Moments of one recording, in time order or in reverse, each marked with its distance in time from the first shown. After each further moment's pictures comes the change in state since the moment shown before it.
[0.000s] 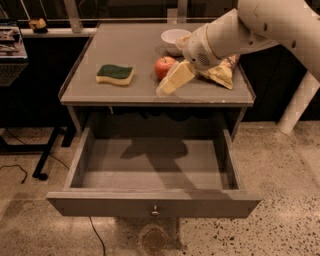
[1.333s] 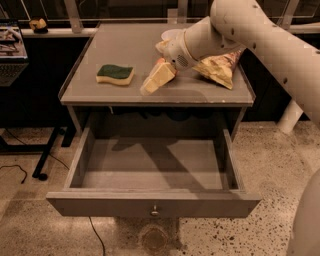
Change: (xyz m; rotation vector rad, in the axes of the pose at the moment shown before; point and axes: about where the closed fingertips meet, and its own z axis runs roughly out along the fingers) arm -0.018 -0.014 0.068 -0.085 -0.060 -0.021
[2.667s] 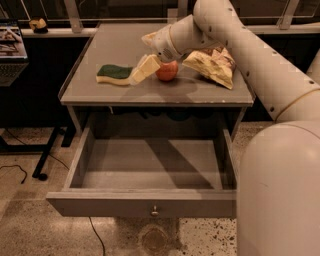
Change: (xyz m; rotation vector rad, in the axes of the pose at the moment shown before) arm -0.021 -0.048 0.049 -0.023 -0.091 -0.050
